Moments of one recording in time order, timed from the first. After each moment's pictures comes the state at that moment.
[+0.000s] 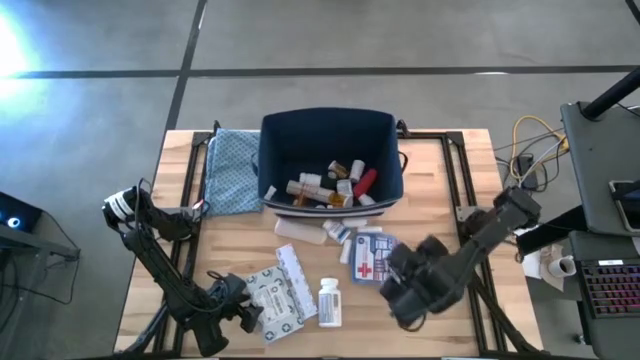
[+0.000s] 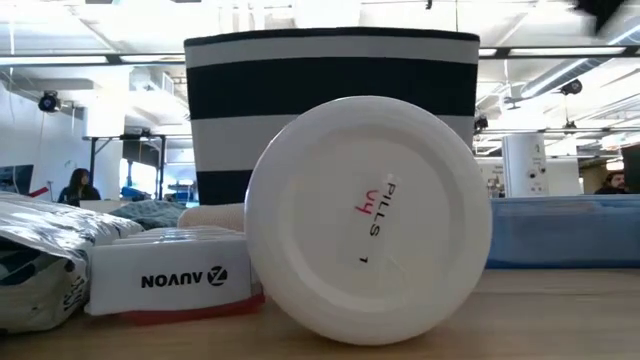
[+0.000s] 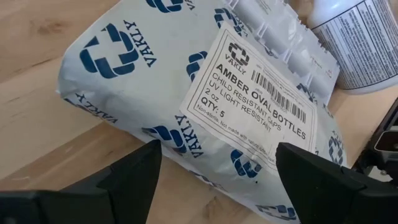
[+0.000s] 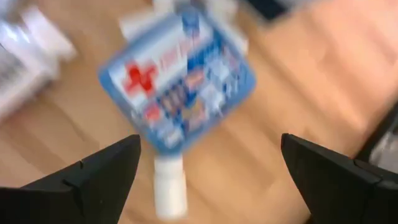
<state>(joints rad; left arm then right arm) -1.03 1.66 0.94 -0.56 -0.61 -2.04 0.70 1.77 1.65 -1.56 0.38 1.51</state>
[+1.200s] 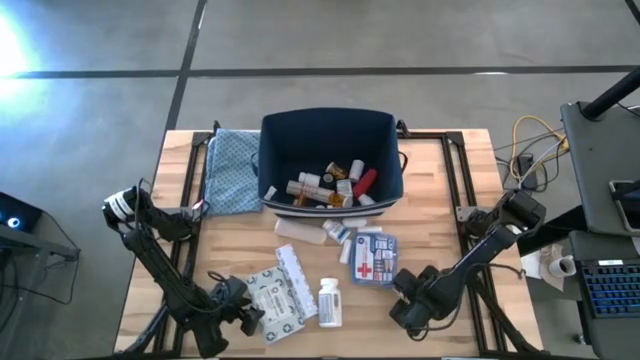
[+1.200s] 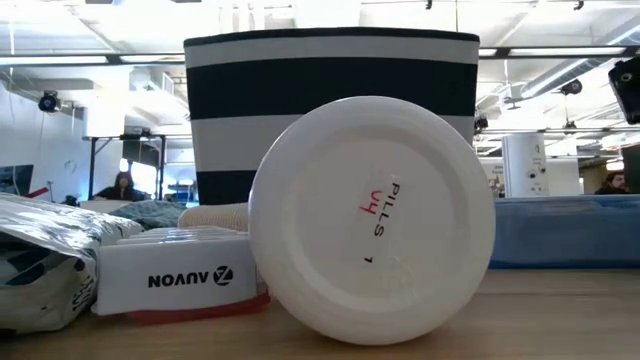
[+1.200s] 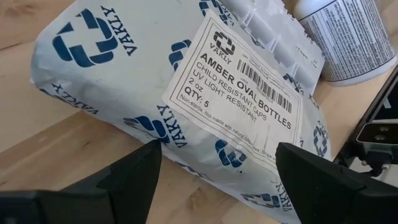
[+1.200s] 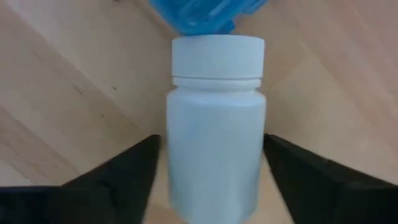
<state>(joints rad) -1.03 1.66 0.94 -0.50 -0.60 -2.02 0.81 1.77 1.01 -0.76 0.11 1.61</state>
